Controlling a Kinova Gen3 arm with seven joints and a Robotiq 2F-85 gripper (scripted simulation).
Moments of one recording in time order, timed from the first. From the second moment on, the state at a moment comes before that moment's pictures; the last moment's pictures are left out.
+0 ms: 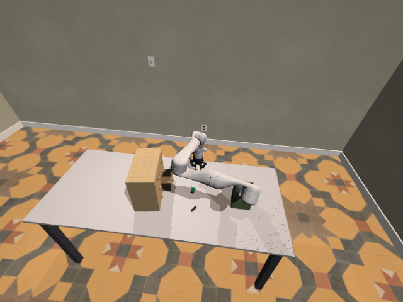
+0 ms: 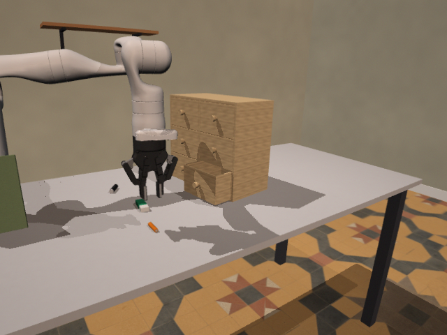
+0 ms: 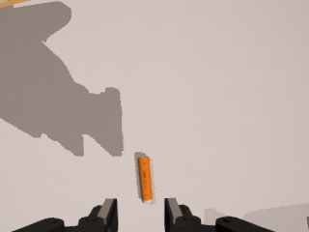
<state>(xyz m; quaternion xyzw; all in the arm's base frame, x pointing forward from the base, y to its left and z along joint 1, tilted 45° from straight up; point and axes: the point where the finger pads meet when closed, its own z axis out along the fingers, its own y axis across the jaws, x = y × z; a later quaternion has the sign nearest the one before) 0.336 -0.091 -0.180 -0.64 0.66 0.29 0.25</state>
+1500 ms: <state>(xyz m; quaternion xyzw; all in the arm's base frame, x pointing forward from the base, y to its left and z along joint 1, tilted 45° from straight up) 0.334 -0.085 -0.191 -0.67 0.64 0.28 0.26</state>
